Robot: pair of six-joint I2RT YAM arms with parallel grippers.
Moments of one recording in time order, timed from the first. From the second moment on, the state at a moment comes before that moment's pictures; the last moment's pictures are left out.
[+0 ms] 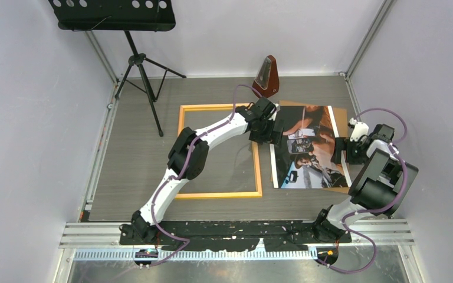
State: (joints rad) left arm -0.82 2.45 2.14 -0.65 0.24 -0.48; right arm -0.62 1.56 0.84 -0.43 -0.39 -0.54
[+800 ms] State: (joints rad) left arm -0.80 2.50 2.17 -0.55 0.42 -0.57; right arm -0.49 1.67 0.95 -0.37 -0.38 -0.47
